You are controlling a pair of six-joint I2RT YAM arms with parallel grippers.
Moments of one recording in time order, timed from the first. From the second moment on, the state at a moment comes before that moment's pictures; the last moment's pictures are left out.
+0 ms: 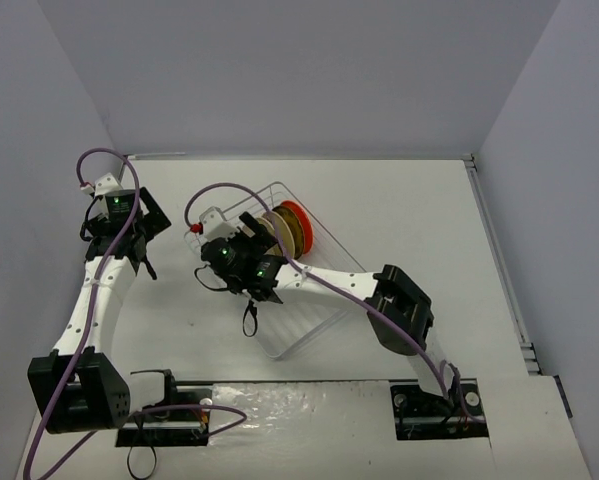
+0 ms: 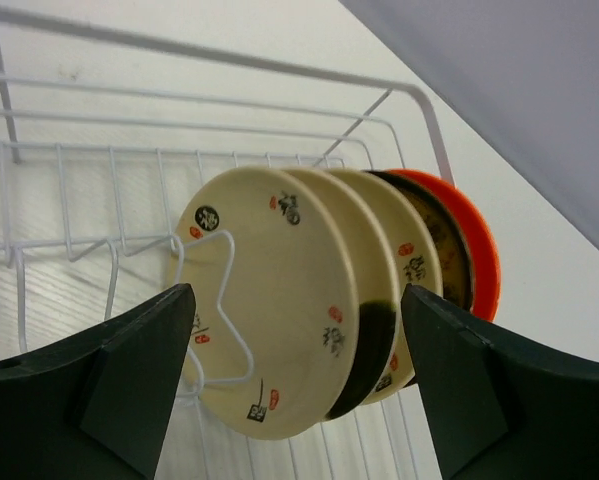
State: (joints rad) left arm 0.07 1.21 1.02 -0.44 -0.33 -0.45; right arm 1.15 2.07 1.65 -0.16 0.90 -0.10
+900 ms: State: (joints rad) left arm 0.07 1.19 0.97 -0.39 -0.35 -0.47; right arm 0.03 1.23 0.71 0.00 0.36 0.55
